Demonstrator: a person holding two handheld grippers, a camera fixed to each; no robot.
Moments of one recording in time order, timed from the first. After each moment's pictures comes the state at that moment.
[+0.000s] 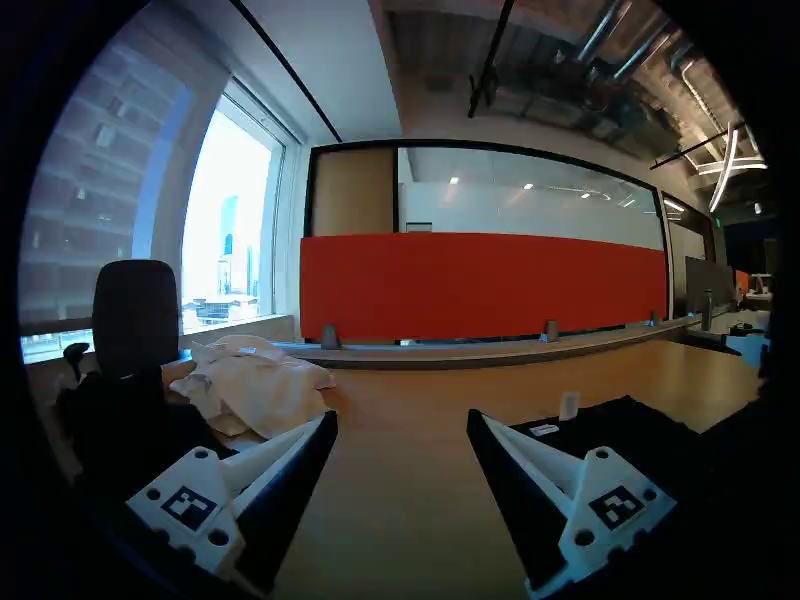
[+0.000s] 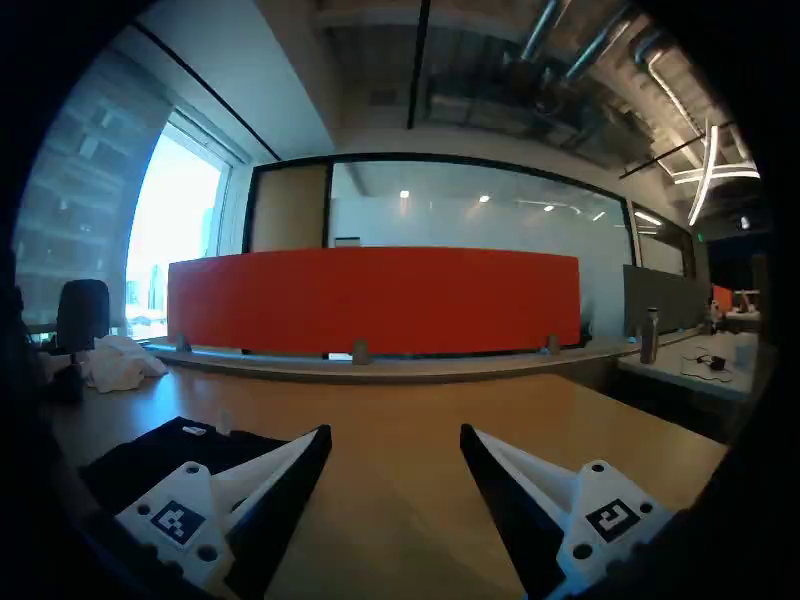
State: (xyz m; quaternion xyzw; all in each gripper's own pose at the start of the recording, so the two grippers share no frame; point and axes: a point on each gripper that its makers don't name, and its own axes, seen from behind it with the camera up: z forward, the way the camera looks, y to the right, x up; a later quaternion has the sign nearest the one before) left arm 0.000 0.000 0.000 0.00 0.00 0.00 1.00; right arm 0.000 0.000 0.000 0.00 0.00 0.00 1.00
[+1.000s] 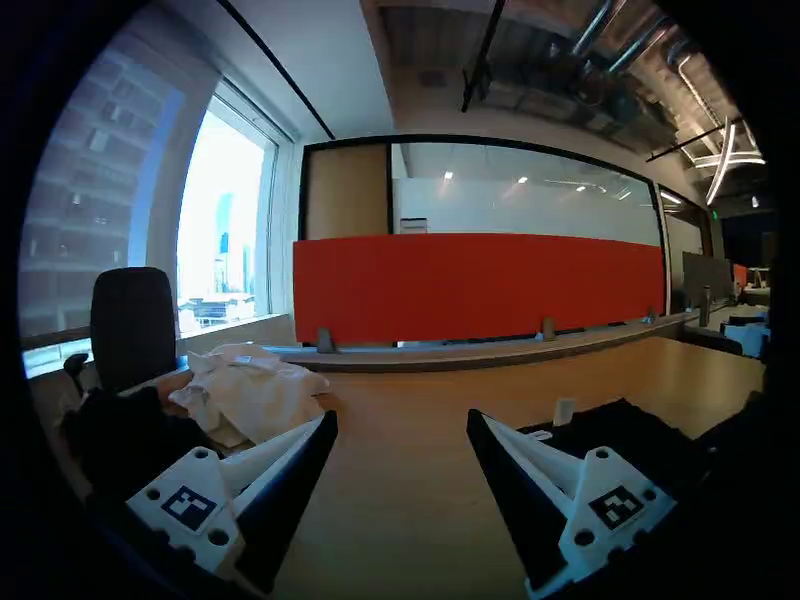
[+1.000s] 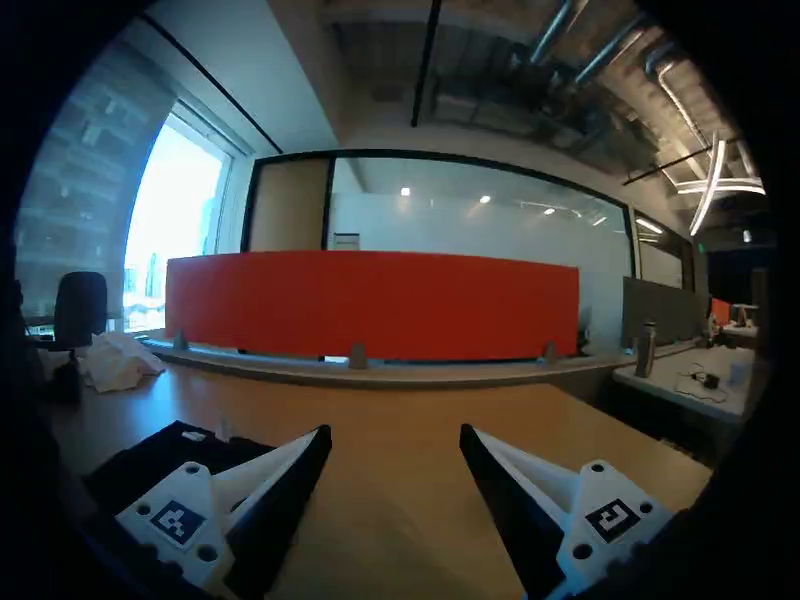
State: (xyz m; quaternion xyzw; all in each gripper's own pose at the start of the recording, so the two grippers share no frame) left arm 0.025 0.009 0.002 -0.01 -0.01 0.01 1.00; right arm 0.035 -0.005 0.000 -0.01 -0.01 -0.02 1.00
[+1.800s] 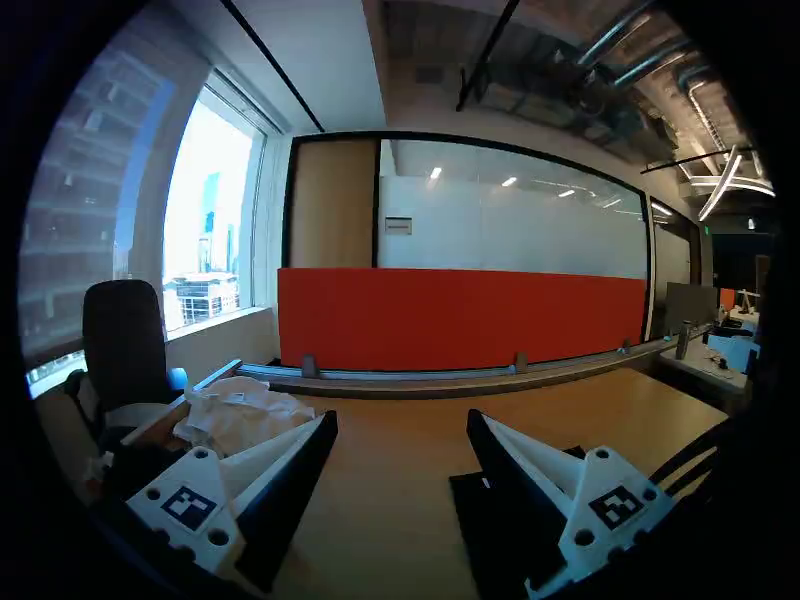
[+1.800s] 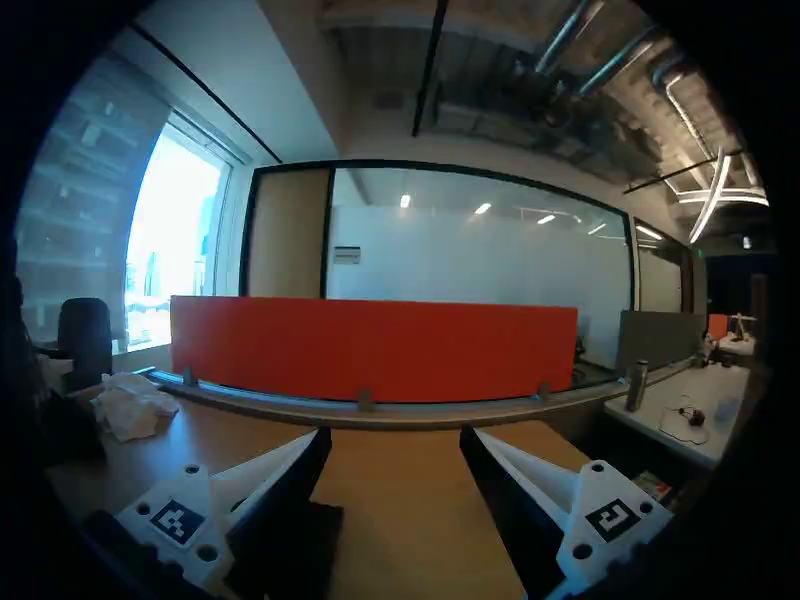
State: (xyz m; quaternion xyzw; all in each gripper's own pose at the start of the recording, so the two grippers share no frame) left arm 0.153 0.022 -0.020 -0.04 -0.04 -0.01 1.00; right arm 0.173 -0.029 -0.022 -0.01 -0.01 -0.02 1.00
